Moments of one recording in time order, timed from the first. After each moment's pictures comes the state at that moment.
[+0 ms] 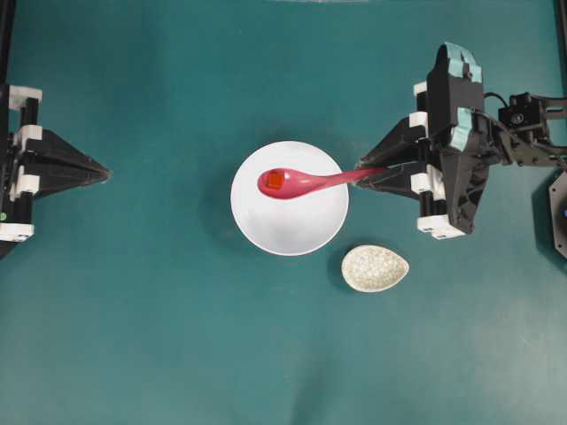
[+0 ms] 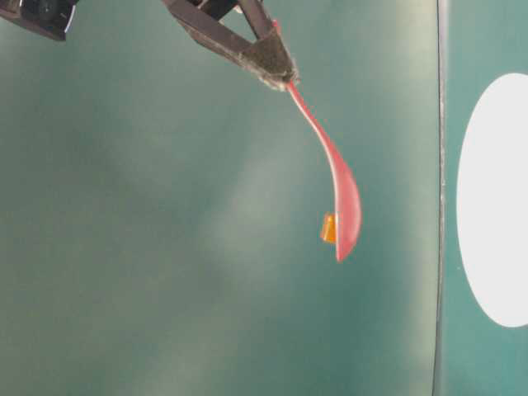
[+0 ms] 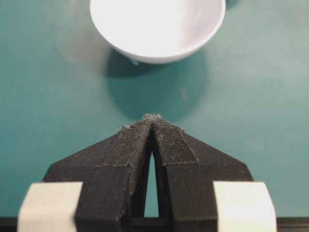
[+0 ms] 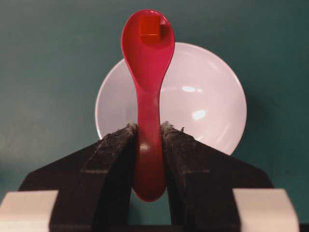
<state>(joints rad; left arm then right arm) 0.04 -0.96 1.14 0.02 0.20 0.01 -0.07 -0.44 0.75 0.31 0.20 -0.20</state>
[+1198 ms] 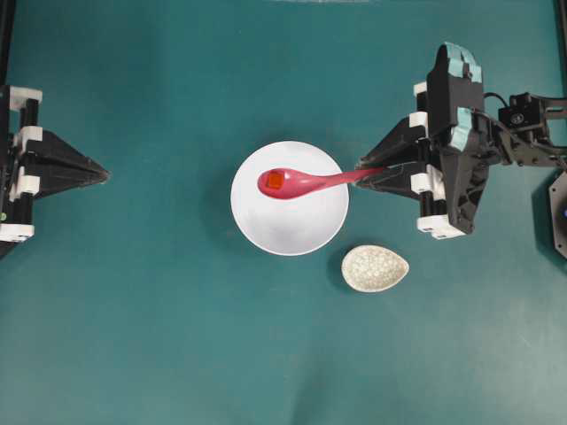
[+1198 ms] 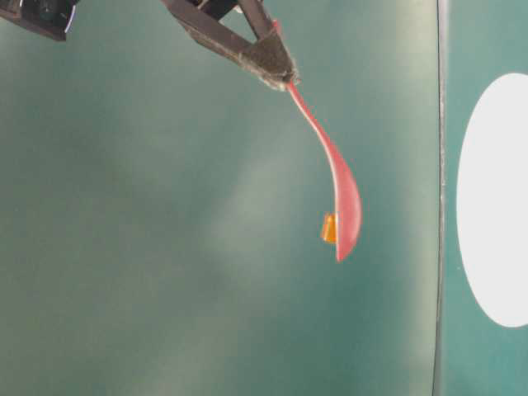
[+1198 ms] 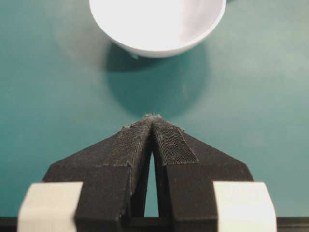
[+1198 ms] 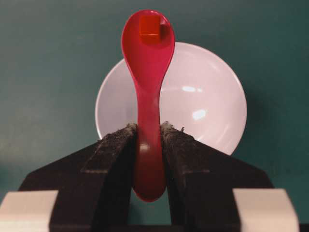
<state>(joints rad) 0.04 -0.96 1.14 0.02 0.22 0.01 -0.07 -0.44 0.75 0.31 0.20 -0.20</state>
